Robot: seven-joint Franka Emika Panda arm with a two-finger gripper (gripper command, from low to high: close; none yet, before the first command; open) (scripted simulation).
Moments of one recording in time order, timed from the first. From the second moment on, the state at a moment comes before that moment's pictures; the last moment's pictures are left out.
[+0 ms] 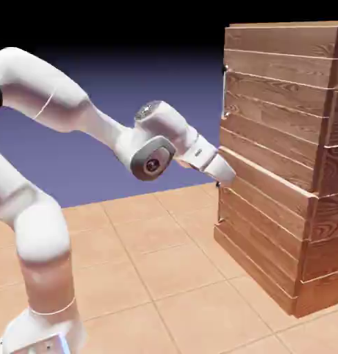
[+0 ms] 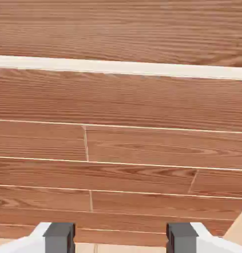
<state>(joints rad) -0.06 -0.63 0.06 -2.78 0.12 3.02 0.70</state>
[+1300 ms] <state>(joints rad) -1.07 -1.48 0.99 -2.32 1.81 2.70 0.17</state>
